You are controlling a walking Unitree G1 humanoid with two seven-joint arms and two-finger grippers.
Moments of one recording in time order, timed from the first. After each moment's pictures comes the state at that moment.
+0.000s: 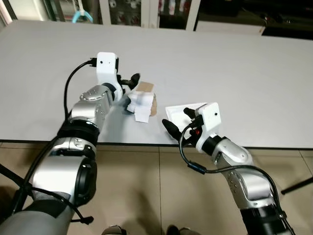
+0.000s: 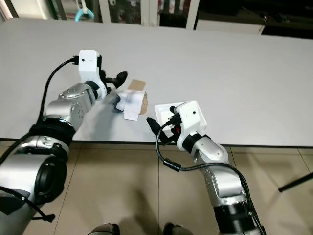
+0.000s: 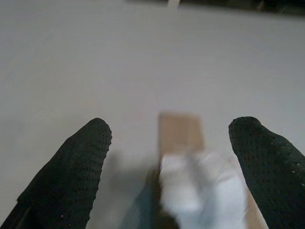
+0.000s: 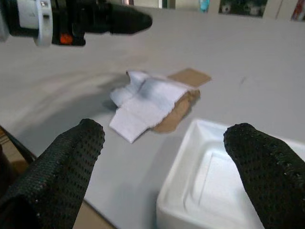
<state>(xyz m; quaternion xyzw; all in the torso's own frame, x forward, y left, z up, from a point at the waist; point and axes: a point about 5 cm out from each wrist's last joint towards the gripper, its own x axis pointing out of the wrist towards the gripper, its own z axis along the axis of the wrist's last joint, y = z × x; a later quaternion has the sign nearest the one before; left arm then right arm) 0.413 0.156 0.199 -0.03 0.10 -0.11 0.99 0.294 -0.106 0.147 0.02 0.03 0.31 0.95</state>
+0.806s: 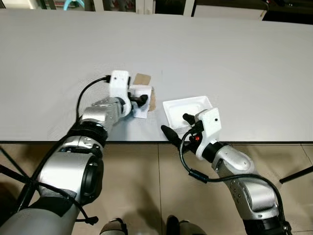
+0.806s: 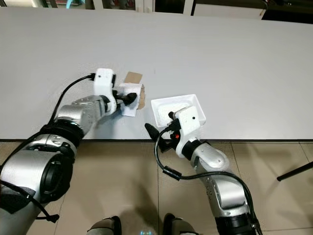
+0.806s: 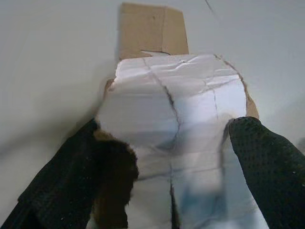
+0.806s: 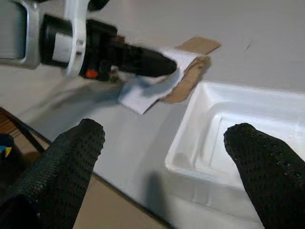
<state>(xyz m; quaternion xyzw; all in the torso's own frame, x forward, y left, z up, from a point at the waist) 0.407 0.129 0.171 -0.01 0.19 -0.15 0.97 0.278 -0.102 0.145 0.03 0.05 0.32 0.95</state>
